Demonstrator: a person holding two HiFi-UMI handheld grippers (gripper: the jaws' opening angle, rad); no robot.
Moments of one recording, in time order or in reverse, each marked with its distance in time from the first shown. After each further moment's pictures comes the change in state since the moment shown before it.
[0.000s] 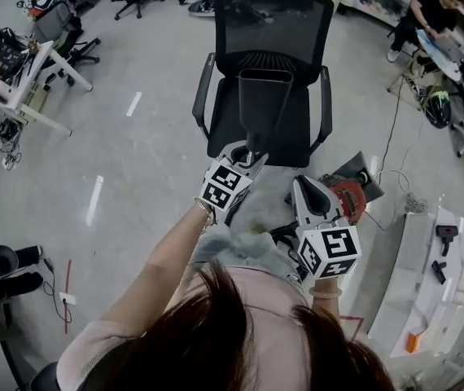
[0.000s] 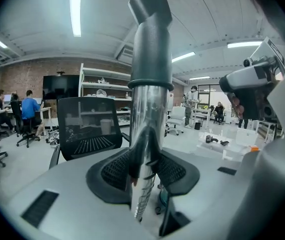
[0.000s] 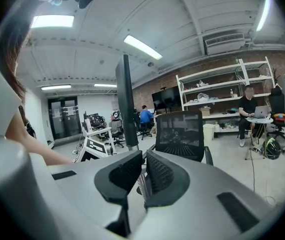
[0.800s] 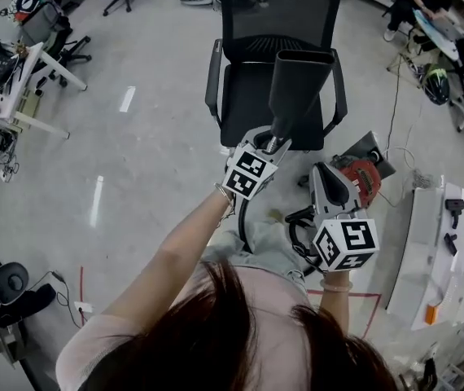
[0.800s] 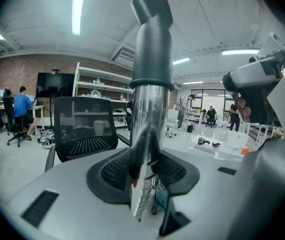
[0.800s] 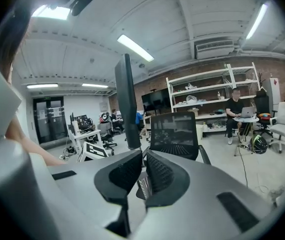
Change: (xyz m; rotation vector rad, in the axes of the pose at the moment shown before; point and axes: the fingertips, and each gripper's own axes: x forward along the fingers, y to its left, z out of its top) left arm -0.031 0.025 0.000 -0.006 -0.024 -0.086; right arm 0.023 0.061 0.011 0.054 -0.019 -0.145
